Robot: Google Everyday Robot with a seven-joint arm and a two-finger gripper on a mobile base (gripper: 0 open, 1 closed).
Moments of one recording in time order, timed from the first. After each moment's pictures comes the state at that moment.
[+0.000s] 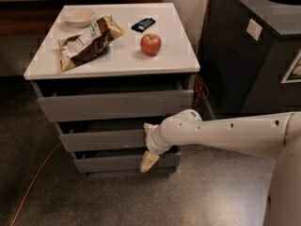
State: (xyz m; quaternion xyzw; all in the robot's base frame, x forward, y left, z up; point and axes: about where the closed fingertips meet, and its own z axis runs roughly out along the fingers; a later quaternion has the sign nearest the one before) arm 0.583 -0.001 0.553 -0.67 0.69 0.05 0.28
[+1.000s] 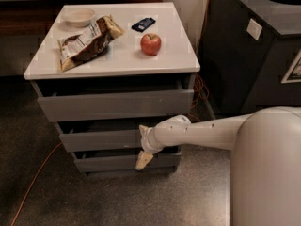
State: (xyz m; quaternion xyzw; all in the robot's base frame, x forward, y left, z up) arm 0.624 0.022 0.488 -0.67 0.68 0.05 0.29
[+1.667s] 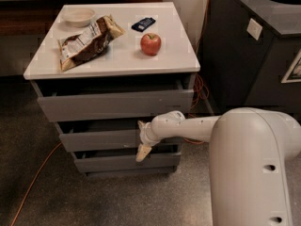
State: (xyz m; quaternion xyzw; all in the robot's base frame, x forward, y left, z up) arm 0.684 0.027 0.452 -0.68 0.67 0.05 0.29
